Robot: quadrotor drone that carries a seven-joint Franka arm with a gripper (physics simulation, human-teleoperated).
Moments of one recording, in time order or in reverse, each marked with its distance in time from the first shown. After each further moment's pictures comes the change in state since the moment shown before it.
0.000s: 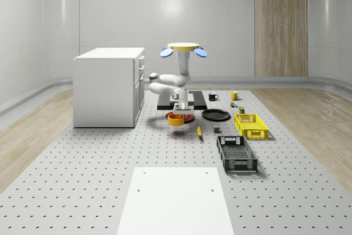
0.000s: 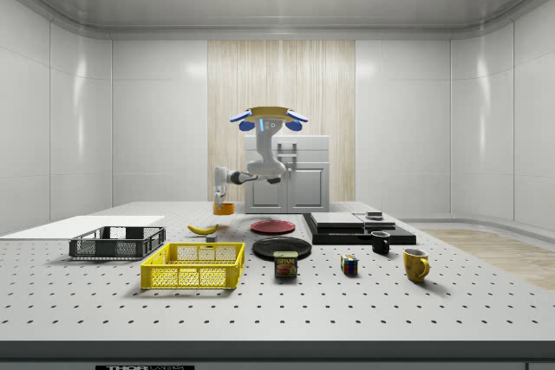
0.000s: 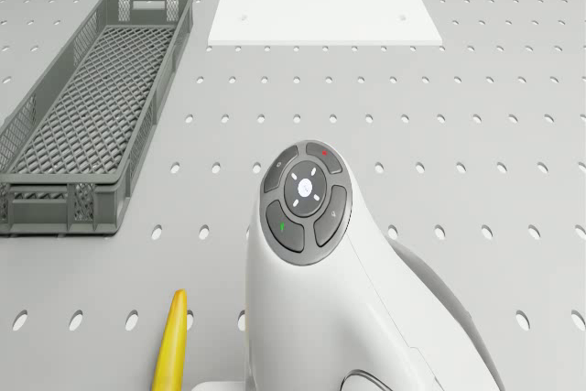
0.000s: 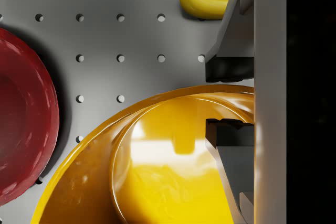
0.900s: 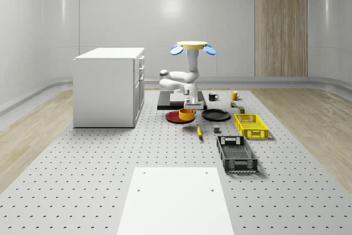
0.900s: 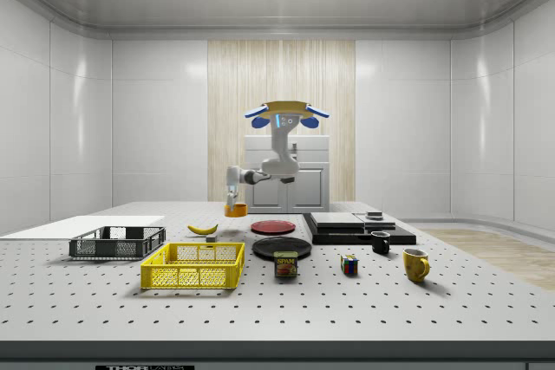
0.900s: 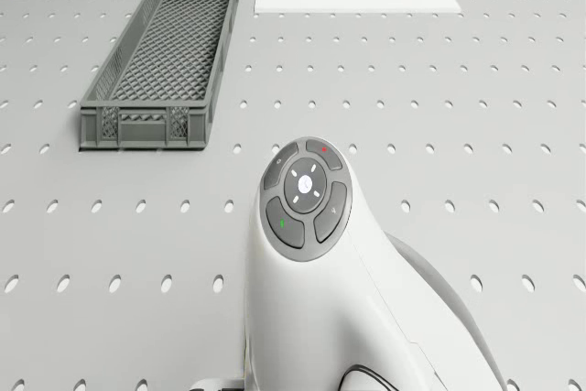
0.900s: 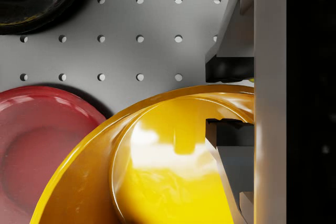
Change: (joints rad) arm -0.002 -0.009 0.008 -0.001 0.010 0.007 0.002
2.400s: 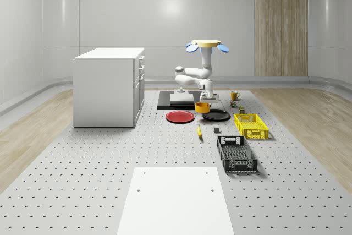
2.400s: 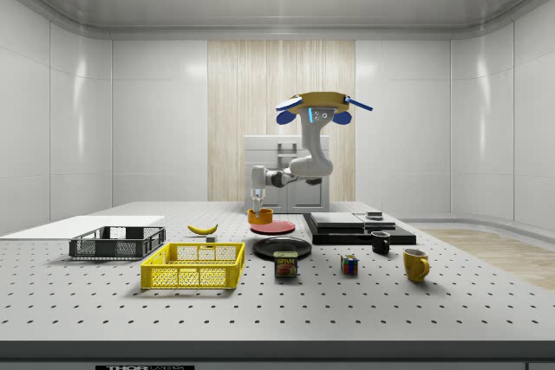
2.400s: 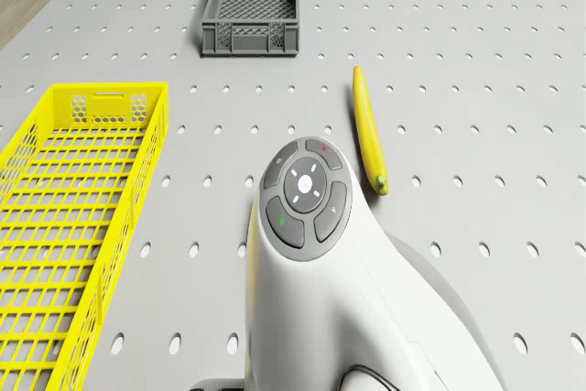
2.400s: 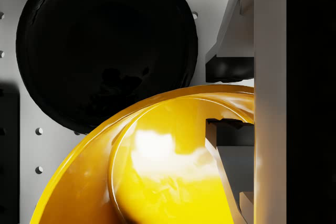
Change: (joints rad) arm -0.003 -0.011 0.002 0.001 0.005 0.011 0.003
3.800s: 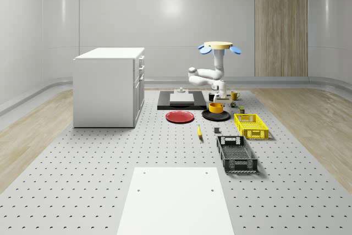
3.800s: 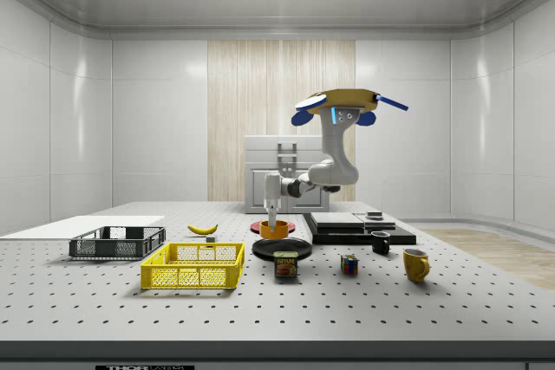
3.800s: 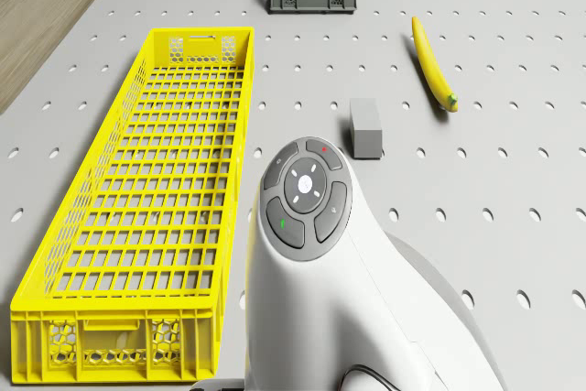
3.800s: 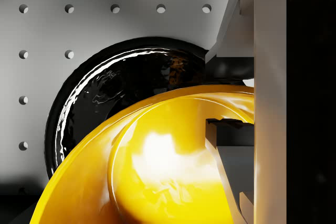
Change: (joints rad) arm -0.003 -0.007 -0.003 0.001 -0.001 0.008 0.001
